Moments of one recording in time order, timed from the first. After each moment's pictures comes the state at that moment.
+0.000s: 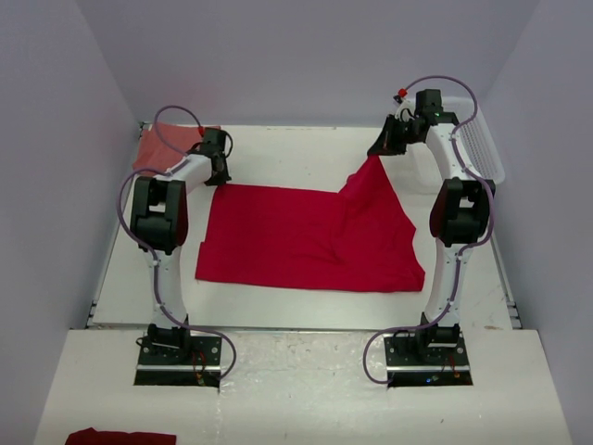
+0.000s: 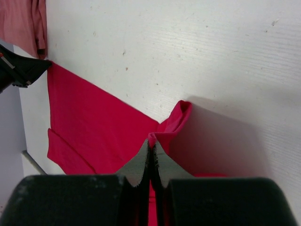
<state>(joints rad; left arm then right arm) -0.13 2.18 1.61 -0.41 -0.24 -0.29 -0.01 2.27 2.13 -0.82 -0.65 0.22</state>
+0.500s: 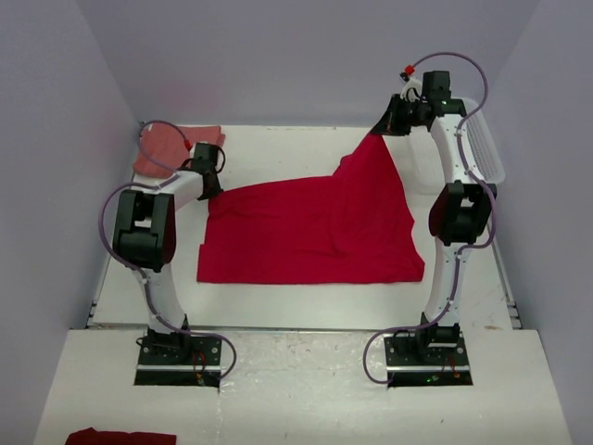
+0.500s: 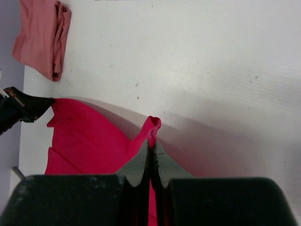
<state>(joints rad) -0.12 1.97 1.29 -0.29 -0.31 -0.37 -0.01 2.29 2.30 -0.84 -0.62 0.22</state>
